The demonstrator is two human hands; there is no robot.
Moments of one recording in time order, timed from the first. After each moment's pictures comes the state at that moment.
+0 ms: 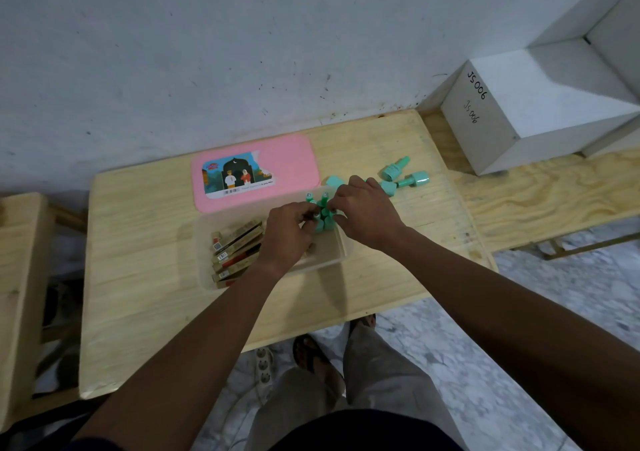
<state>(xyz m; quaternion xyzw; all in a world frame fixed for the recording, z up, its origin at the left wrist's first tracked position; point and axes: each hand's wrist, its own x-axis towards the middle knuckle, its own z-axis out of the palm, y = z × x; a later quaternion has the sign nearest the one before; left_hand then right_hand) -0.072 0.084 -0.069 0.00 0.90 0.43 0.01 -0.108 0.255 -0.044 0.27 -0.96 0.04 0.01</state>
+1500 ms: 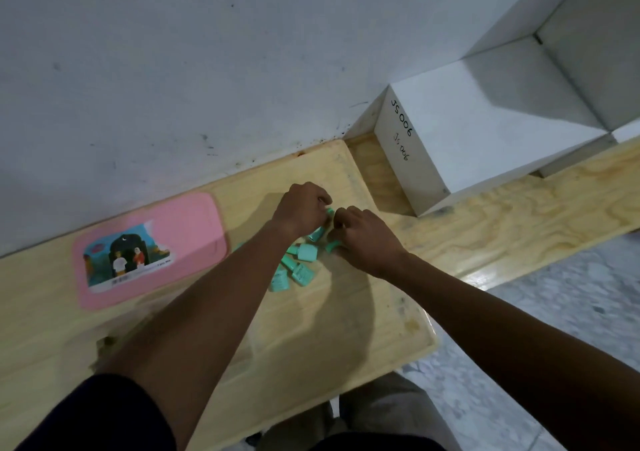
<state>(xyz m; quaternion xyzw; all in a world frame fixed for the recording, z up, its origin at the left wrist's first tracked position) -0.283 0.278 -0.085 0.07 0.93 0.29 0.22 -0.215 0.433 -0.100 0.27 -0.95 0.12 -0.06</state>
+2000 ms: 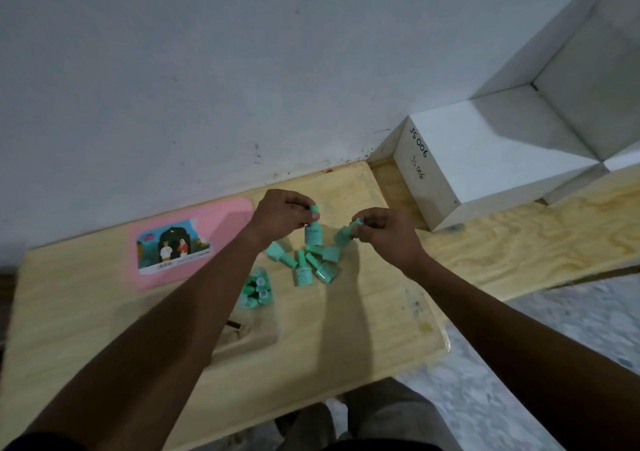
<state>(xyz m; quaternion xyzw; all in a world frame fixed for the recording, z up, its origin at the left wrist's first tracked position) -0.241 0.196 -0.020 -0.11 0.79 0.57 0.22 -0.197 0.417 -0.044 -0.09 -0.79 0.60 -0.11</state>
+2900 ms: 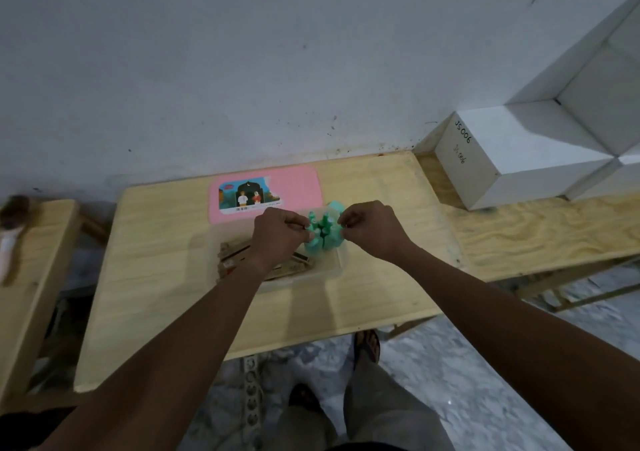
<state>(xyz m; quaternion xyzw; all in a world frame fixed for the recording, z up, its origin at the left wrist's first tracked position) -0.053 0.074 -0.010 -0.13 0.86 0.49 0.04 -0.079 0.271 0.001 0.06 -0.91 0.39 -0.11</state>
